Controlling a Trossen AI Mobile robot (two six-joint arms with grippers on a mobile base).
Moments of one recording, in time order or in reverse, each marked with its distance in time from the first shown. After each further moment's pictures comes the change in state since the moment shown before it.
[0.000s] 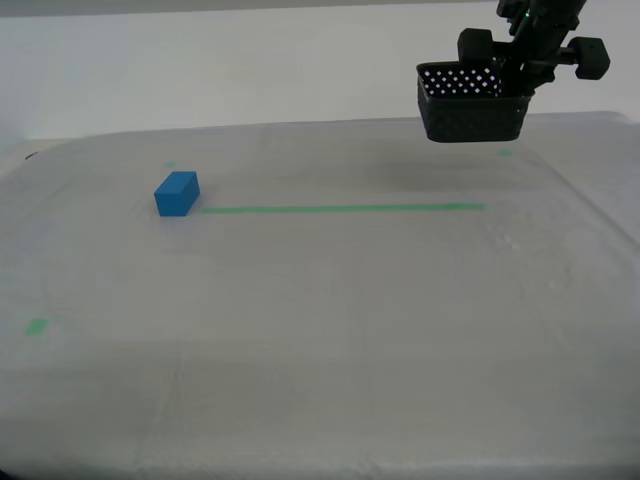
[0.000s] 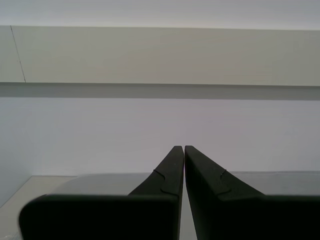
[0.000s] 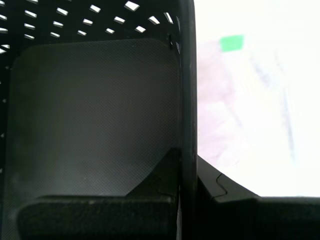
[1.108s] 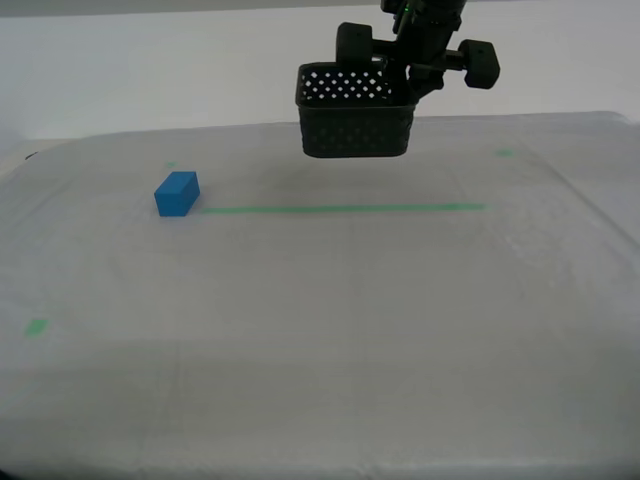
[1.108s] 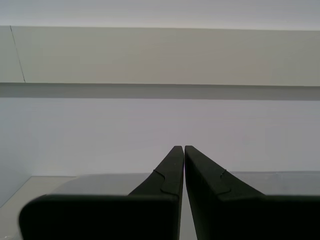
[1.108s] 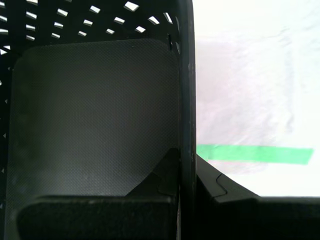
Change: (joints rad) arm 0 0.418 -0.073 -0.074 0.003 0.086 0.293; arm 1 0.000 0.000 0.000 0.000 0.000 0.000
